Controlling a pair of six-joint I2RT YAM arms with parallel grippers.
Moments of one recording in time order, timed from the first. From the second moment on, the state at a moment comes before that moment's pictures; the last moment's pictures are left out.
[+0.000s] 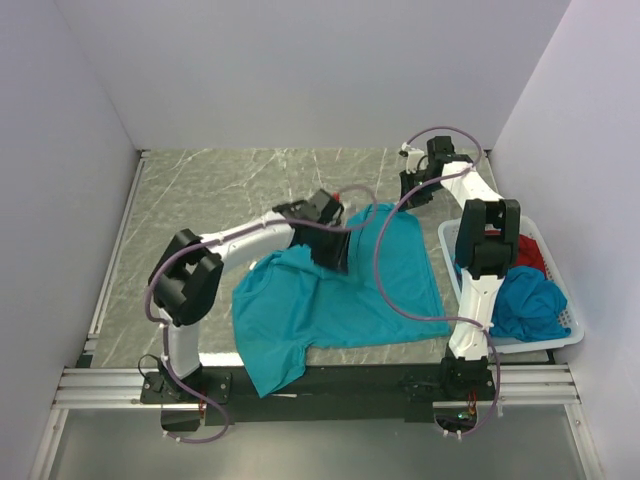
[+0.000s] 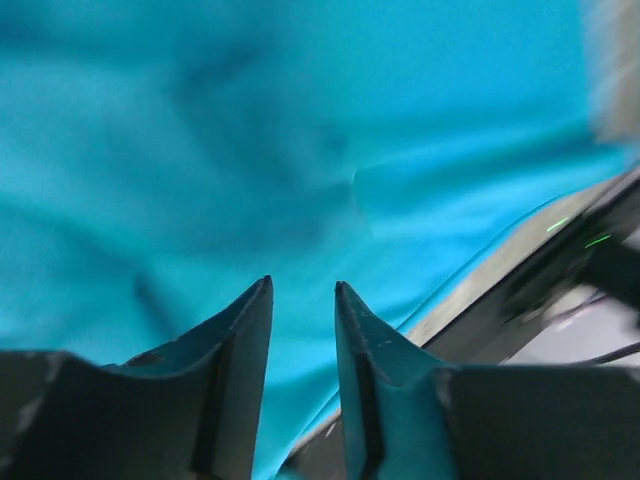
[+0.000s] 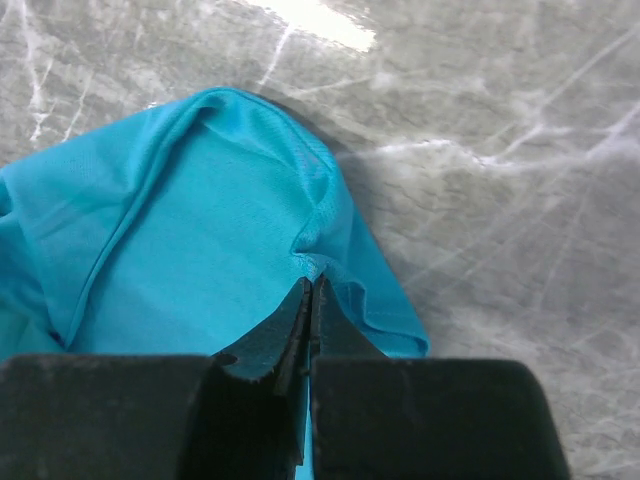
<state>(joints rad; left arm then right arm) -0.76 1.90 1.49 -0.56 0.32 -0.49 0.01 2.16 1.76 -0.74 -0.43 -0.24</state>
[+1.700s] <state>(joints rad) -0.73 2.02 1.56 -0.53 0.03 0.20 0.00 2.16 1.76 -0.75 -0.52 -0.27</state>
